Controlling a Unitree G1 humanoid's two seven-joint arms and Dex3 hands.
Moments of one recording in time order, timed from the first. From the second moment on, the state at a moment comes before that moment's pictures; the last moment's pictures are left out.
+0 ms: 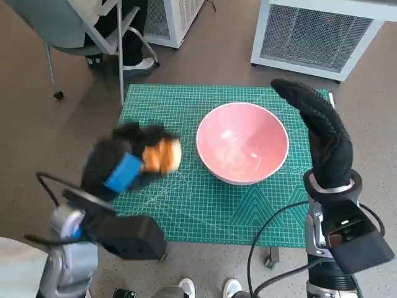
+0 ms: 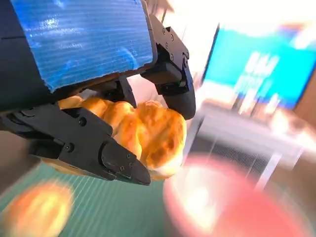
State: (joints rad) left arm -0.34 0.38 -0.07 -0.53 0.68 0.22 -0.33; right arm -0.49 -0.18 -0.07 0.15 0.08 -0.70 0.23
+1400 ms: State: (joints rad) left arm -0.95 0.21 -0.45 0.53 0.58 -0.19 -0.42; right arm -0.47 -0.19 -0.10 0.12 0.07 -0.71 0.21
